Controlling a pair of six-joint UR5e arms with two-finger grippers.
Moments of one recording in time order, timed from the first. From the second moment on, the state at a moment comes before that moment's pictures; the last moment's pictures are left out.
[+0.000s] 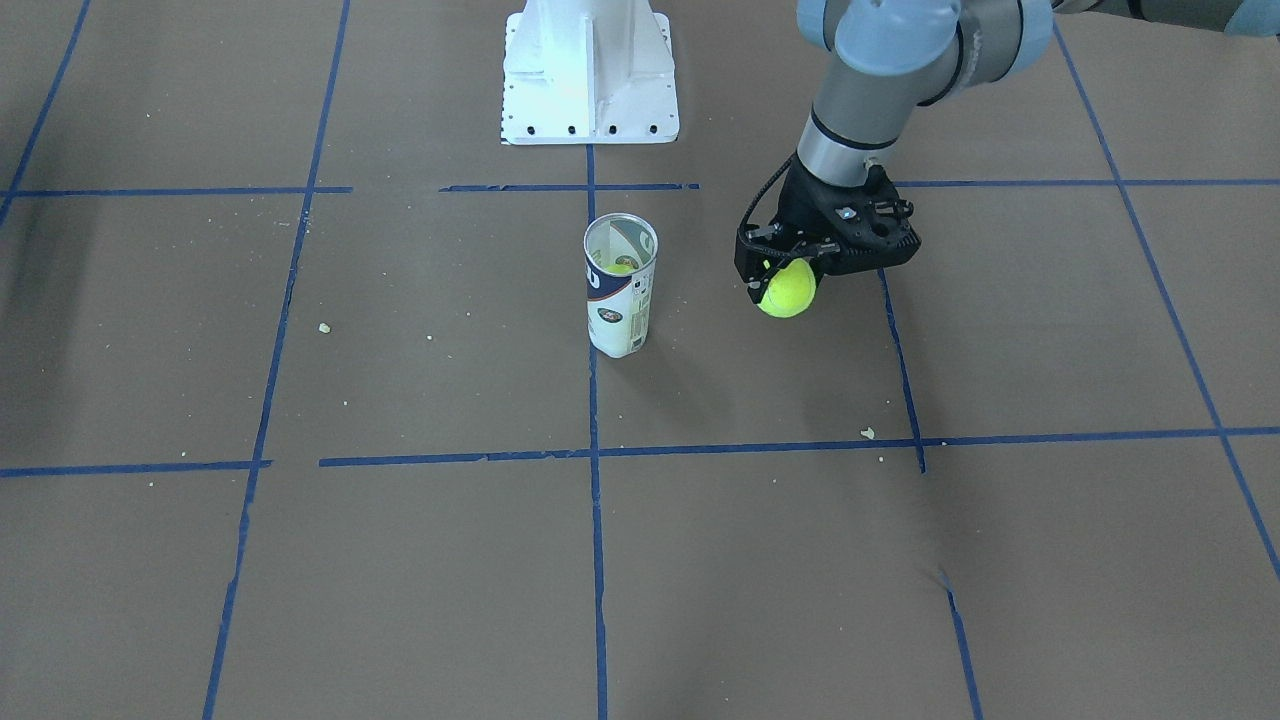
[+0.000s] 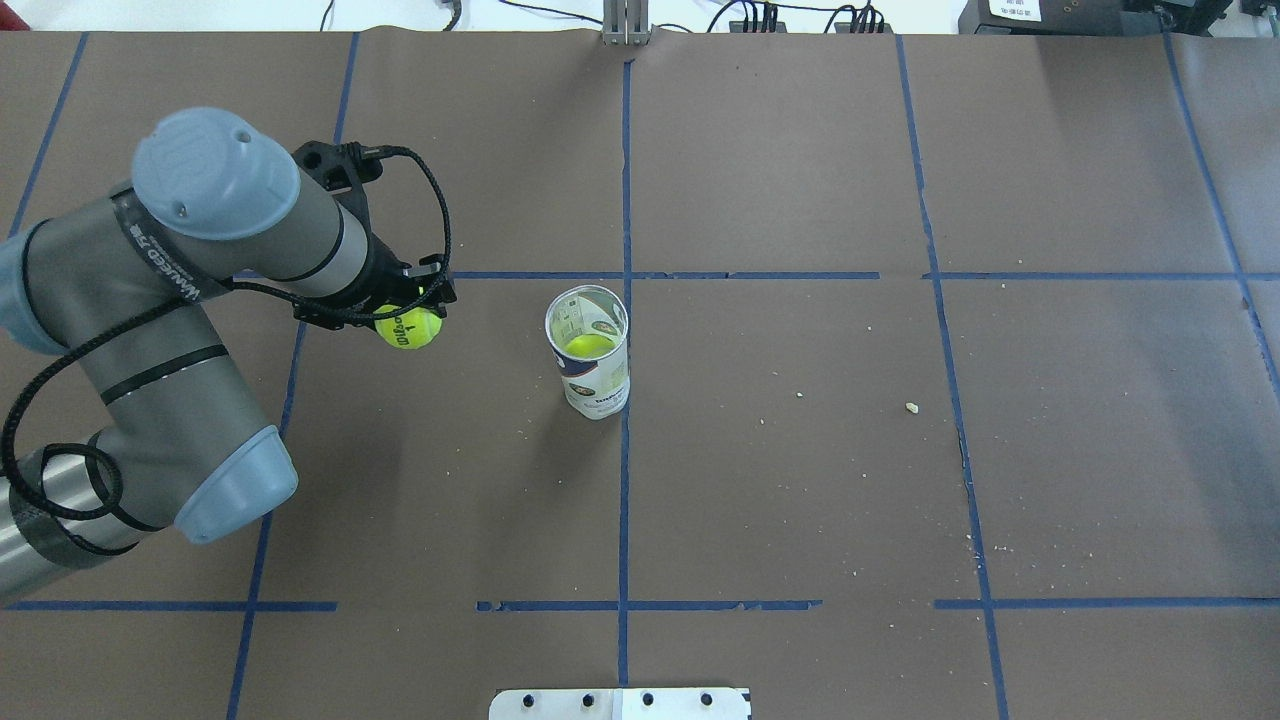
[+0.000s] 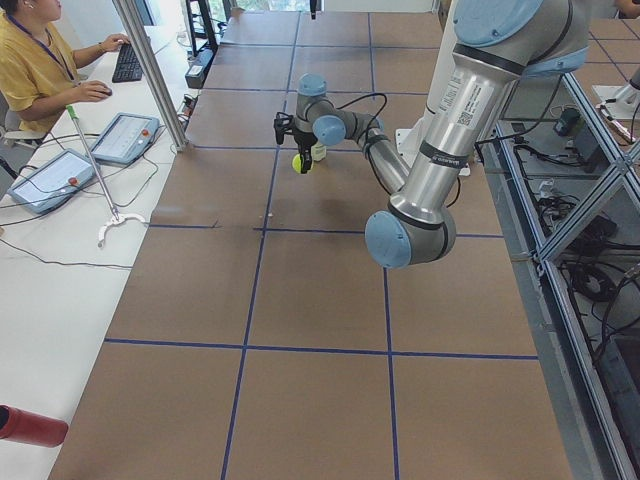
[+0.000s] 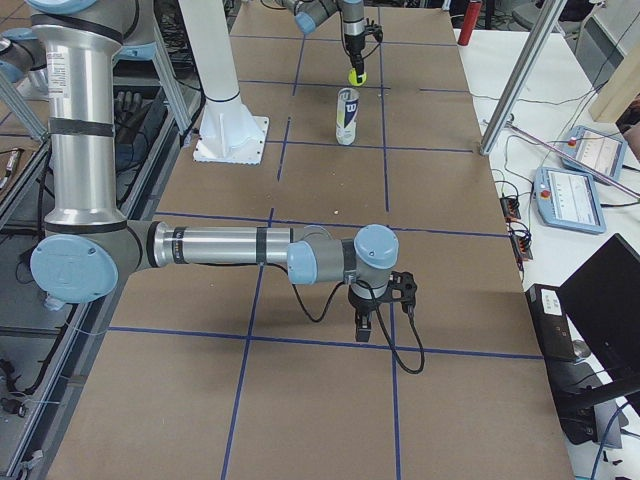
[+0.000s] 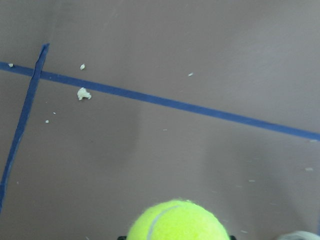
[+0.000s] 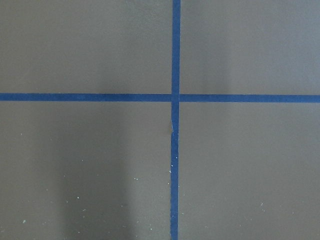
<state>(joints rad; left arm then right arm) -0.71 -2.13 -1.94 -1.50 -1.96 -1.40 1.46 -1.60 1.62 -1.49 2.30 0.16</state>
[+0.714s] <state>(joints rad) -0.67 -2.47 -1.84 -1.27 -2.03 -1.94 1.46 -1.60 1.62 -1.49 2.30 0.16</state>
